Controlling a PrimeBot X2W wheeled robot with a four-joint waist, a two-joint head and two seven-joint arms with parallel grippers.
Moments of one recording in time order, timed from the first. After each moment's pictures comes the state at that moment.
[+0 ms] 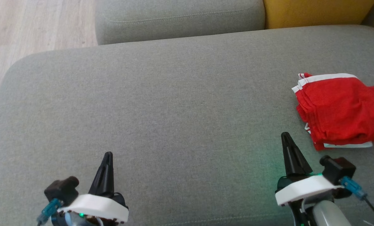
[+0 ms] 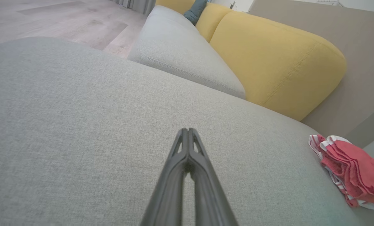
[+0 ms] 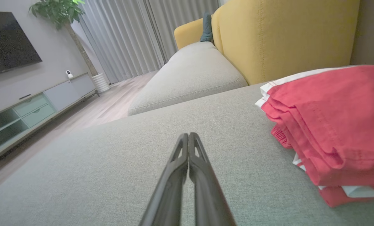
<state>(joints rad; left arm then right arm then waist) 0.07 0.04 -0.18 0.20 -0.45 -0.04 -0.22 -0.06 -0.06 0.15 0.34 0.31 0.13 -0.23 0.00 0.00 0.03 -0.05</state>
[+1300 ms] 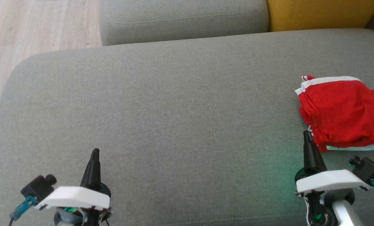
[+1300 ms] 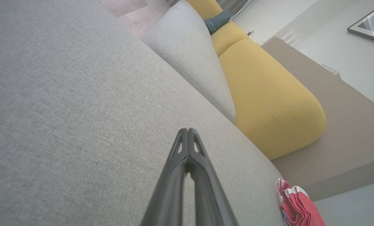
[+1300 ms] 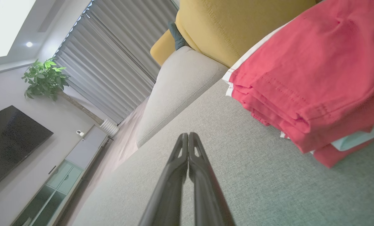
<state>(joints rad) 0.03 0.05 -0.11 0.22 -0.86 -0.06 -0.12 -0.06 -0.06 0.08 0.32 0.77 0.13 -0.13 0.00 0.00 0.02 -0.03</state>
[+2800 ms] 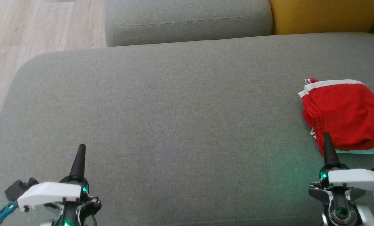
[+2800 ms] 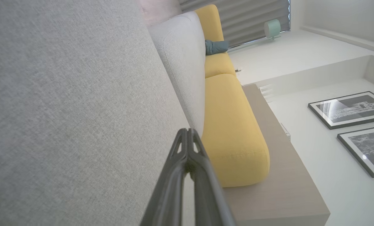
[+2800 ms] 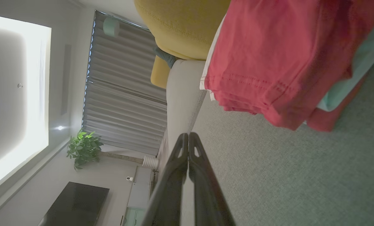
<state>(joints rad) -0.01 0.05 -0.02 0.25 -1.31 -0.10 0.00 -0.06 -0.06 -0.02 0.30 1.28 0.13 -0.01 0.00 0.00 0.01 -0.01</state>
